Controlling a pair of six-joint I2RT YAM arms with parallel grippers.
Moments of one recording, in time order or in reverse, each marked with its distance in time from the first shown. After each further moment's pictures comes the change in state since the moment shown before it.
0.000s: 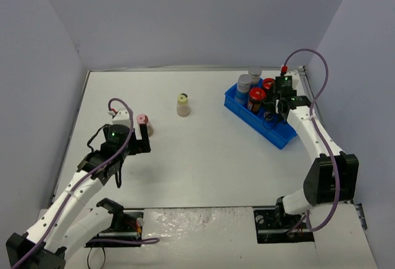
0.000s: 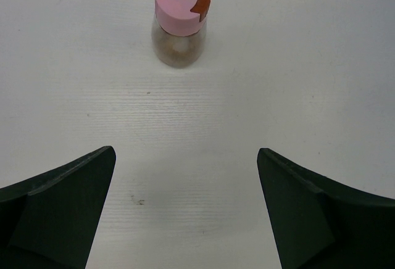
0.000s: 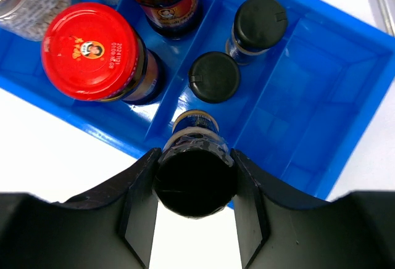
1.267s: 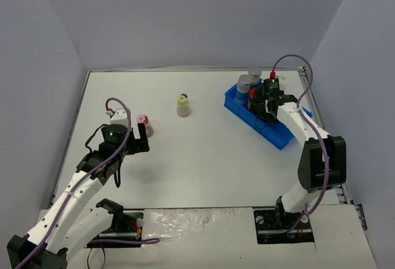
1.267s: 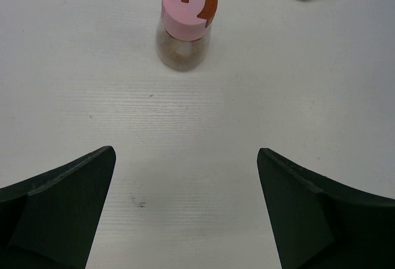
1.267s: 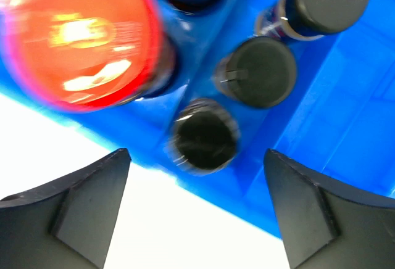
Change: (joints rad) left arm 0.034 -0.001 0.000 0.008 0.020 0.000; right arm 0.046 0.146 -0.007 0.043 -0.001 0.038
